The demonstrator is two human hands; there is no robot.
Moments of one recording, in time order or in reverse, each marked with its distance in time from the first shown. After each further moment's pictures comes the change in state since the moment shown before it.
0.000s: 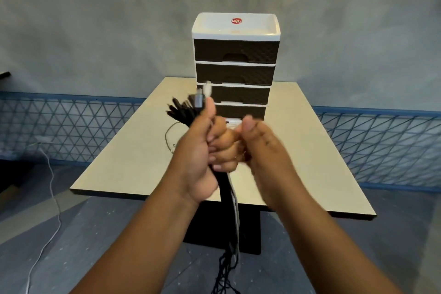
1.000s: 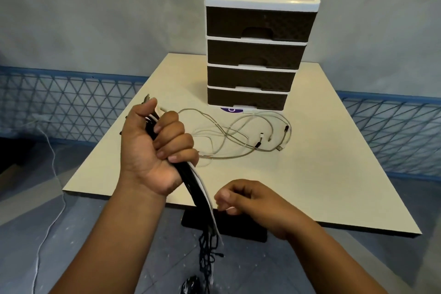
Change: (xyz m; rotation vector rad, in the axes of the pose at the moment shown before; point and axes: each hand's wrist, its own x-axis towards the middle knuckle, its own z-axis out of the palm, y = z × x) left_hand 0.044 0.038 -0.136 -0.453 -0.157 -0.089; right_hand 0.033 0.114 -0.003 -0.279 -0.453 0.506
